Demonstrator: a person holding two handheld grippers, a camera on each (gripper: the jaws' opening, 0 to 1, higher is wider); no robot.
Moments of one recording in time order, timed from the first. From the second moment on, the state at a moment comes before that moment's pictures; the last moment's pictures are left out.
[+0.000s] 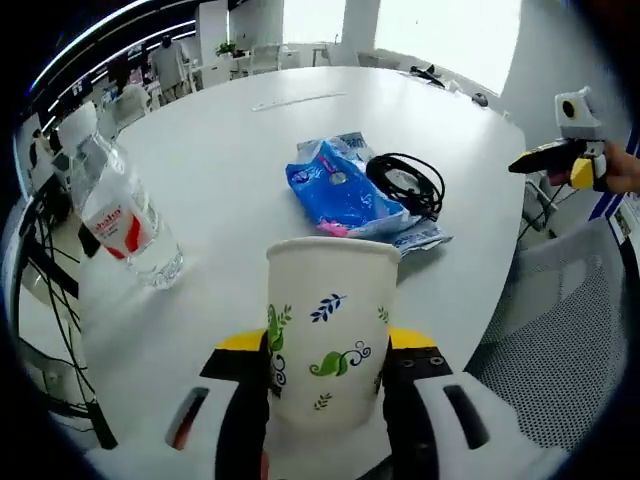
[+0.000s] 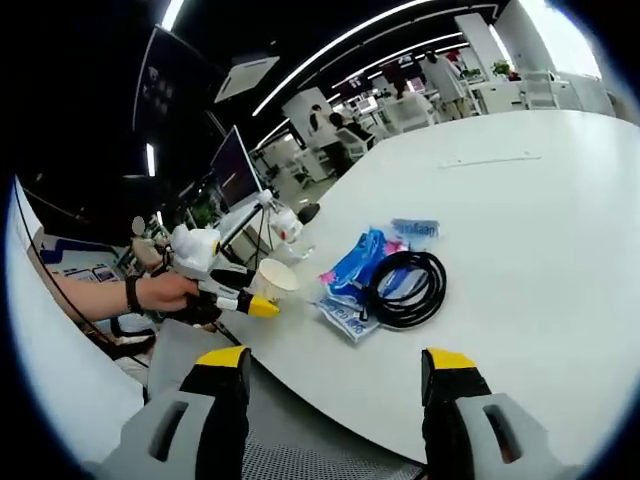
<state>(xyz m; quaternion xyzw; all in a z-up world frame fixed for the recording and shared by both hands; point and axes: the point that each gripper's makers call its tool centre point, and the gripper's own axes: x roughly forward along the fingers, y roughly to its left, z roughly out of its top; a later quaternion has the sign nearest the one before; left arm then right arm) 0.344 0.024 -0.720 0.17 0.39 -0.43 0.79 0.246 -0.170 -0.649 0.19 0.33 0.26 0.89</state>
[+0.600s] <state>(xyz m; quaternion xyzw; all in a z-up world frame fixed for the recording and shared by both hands) 0.309 -0.034 -0.692 0.20 0.34 -0.50 0.77 0.253 -0.122 -0.639 0.18 0.33 0.33 0.87</state>
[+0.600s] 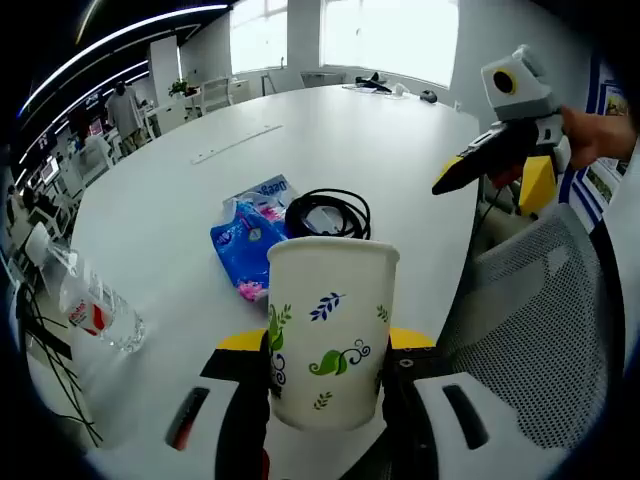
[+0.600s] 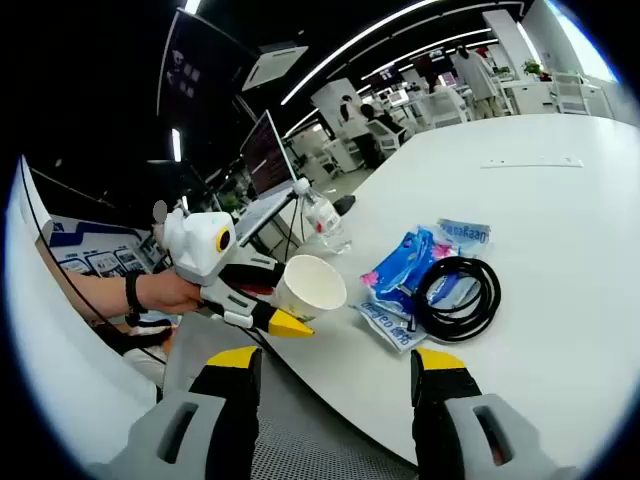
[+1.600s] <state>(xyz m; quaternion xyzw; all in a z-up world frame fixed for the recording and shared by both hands) 0.254 -0.096 -0.680 0.25 0.30 -0.59 0.71 0.253 -0.082 -0.624 0.23 0.31 0.38 0.84</state>
